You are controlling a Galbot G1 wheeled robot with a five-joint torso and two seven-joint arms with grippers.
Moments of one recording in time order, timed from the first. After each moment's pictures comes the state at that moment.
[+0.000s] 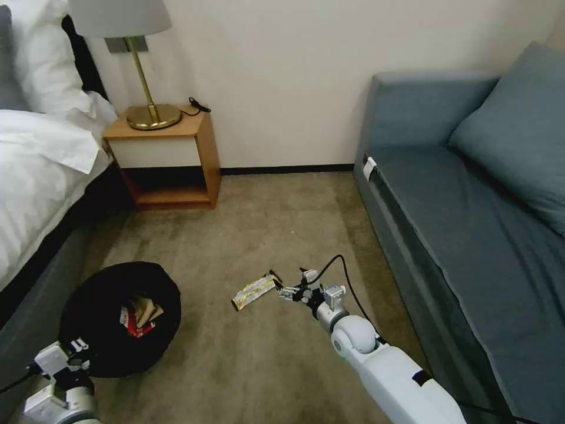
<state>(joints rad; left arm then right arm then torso) 1.68 -1.42 -0.91 -1.86 -0.47 -0.13 -0.29 -0.94 1.26 -0.10 1.34 0.47 0.00 -0.06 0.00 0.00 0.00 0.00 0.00</state>
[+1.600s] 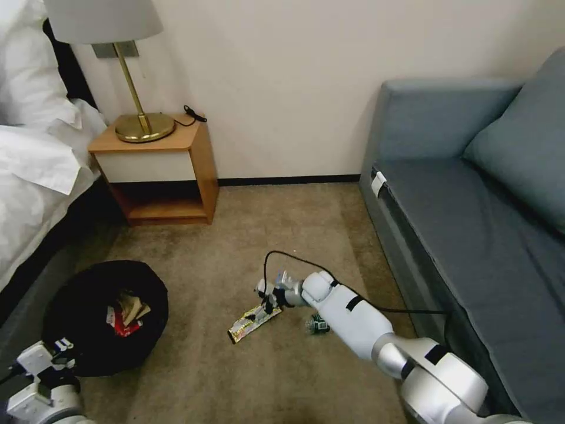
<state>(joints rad) 1.65 -1.41 -0.95 -1.83 -0.49 -0.10 -0.29 -0.47 1.57 -0.27 0.53 -0.06 0.03 -0.72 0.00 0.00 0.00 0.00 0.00</state>
